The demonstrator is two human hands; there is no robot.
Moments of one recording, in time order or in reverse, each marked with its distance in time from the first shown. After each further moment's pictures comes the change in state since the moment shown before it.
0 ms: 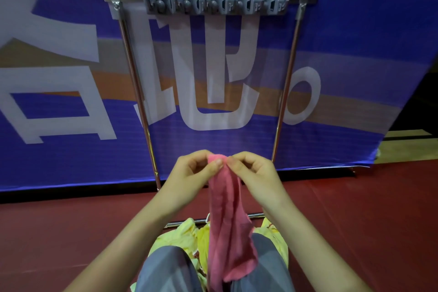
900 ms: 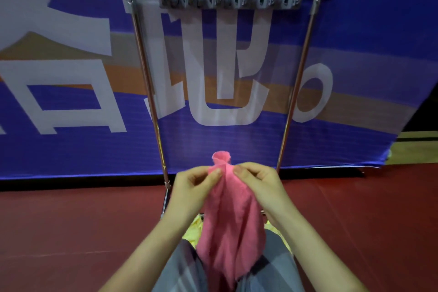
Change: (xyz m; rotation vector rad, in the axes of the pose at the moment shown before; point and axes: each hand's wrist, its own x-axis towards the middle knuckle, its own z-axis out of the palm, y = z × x) left_hand -0.022 -0.029 0.004 0.028 0.314 -0.127; right_hand -0.007 0.026 0.005 0.028 0.002 0.099
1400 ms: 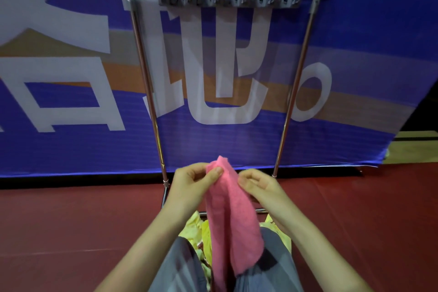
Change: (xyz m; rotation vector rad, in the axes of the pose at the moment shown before) left_hand 0.000 0.004 0.000 -0.017 -0.042 -0.012; right_hand -0.010 0.010 -0.019 -0.033 -0.132 0.182
